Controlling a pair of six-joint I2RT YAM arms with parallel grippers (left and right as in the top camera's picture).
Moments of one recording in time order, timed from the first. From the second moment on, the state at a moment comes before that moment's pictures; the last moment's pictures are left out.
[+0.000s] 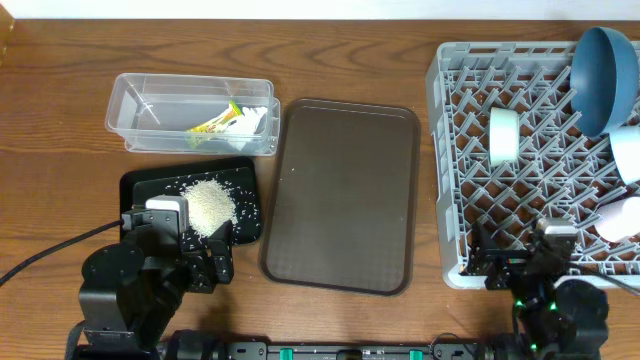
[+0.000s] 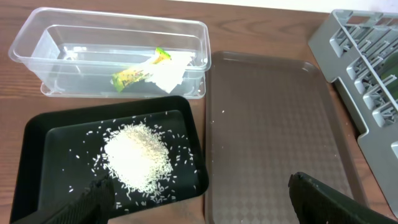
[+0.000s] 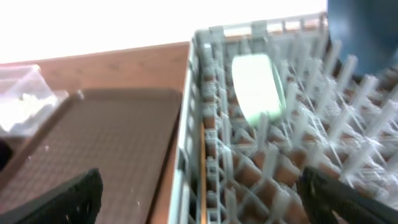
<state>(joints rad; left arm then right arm) -0.06 0.51 0.94 -1.02 0.14 -0.11 0.03 0.13 0.41 -0.58 -0.09 0.16</state>
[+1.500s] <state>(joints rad) -0.06 0.51 0.94 -1.02 0.14 -0.11 0.04 0.01 0.01 -0.06 -0.09 -0.02</state>
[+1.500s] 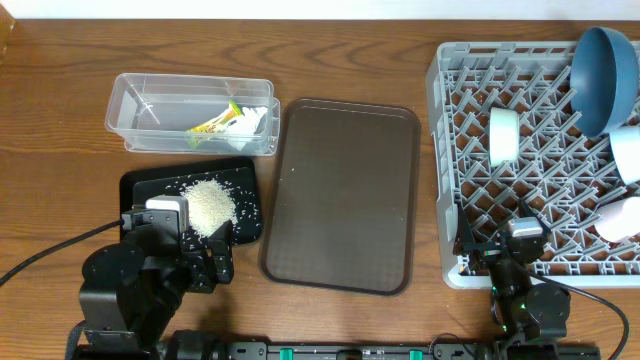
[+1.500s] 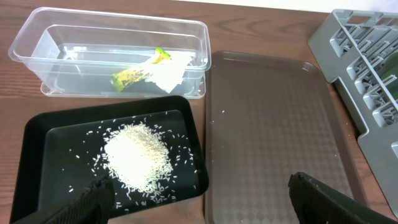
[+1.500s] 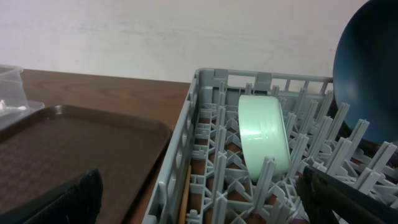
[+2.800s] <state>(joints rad) -0.06 0.37 0.79 -1.04 0.09 -0.11 0.04 0.01 0.01 -0.06 -0.09 -0.02</state>
